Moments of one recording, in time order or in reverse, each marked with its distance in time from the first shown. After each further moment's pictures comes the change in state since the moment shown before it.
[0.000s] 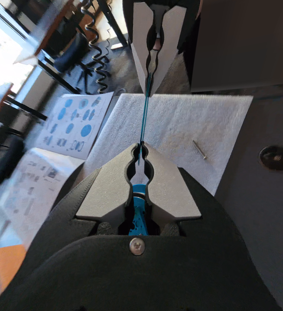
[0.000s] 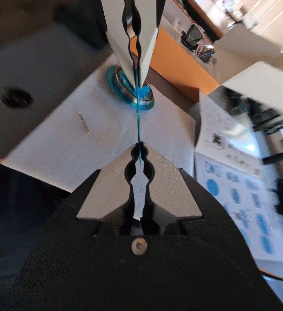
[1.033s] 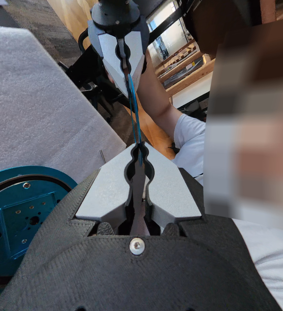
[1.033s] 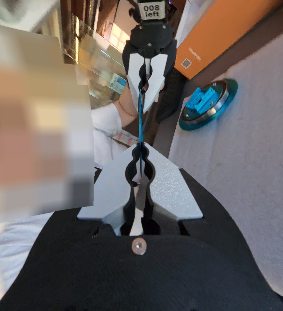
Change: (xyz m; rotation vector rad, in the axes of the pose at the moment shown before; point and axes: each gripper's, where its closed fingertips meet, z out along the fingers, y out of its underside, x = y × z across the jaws) left arm -0.012 -0.020 -0.046 0.154 0.879 -1.181; right arm 0.016 -0.055 0.001 0.224 -0.778 1.275
